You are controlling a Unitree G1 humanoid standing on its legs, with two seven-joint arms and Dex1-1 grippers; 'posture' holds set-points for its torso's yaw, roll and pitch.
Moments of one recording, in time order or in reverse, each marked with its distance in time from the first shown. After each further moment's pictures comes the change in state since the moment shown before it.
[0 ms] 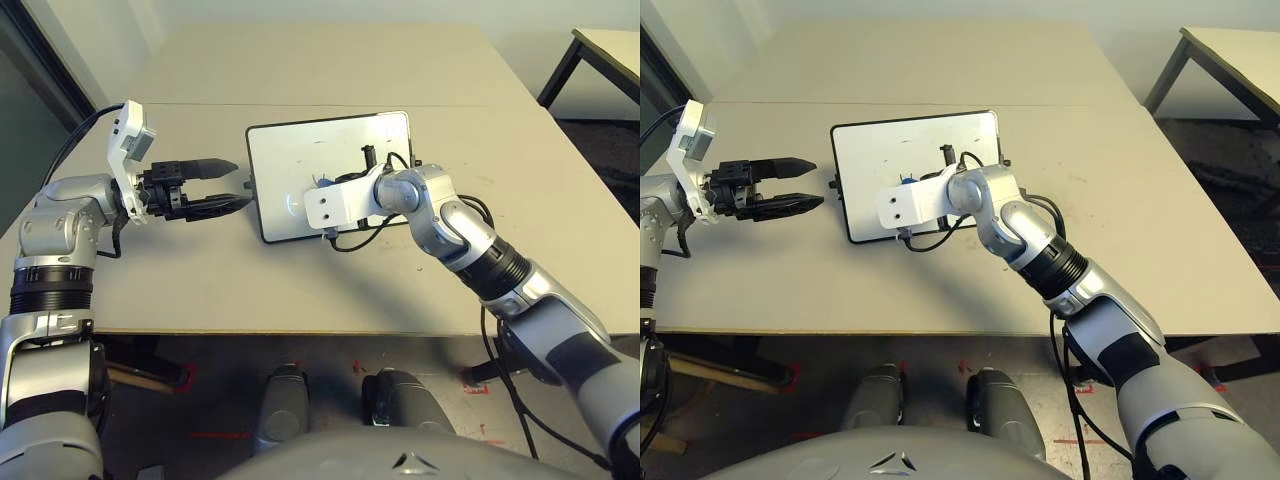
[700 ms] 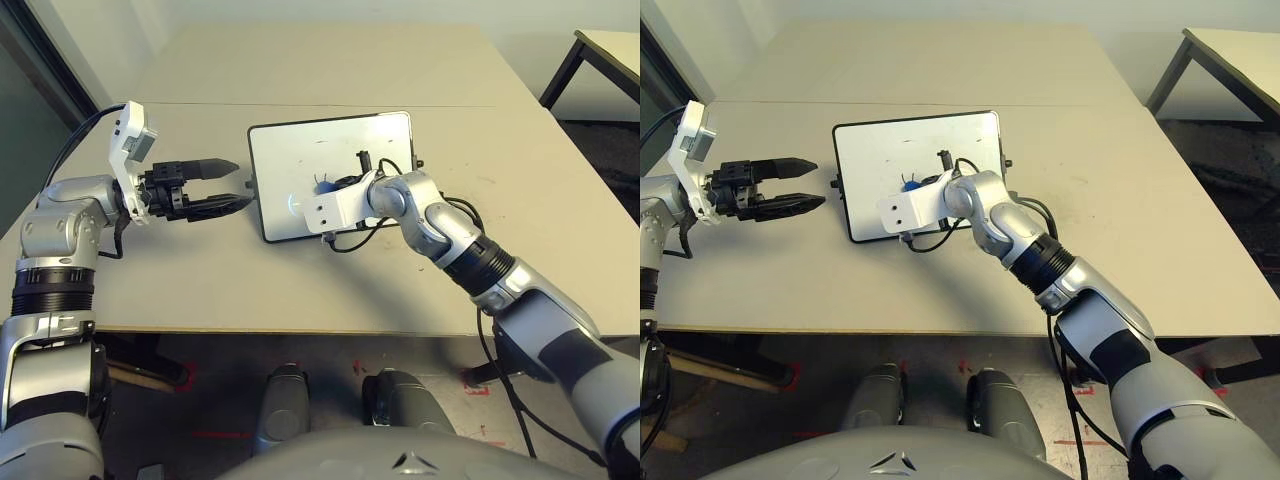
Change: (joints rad) left arm 0.007 -0.006 0.003 -0.013 -0.005 0.003 0.012; right arm -0.024 0.053 0.046 0.195 -0.060 -0.097 -0.125
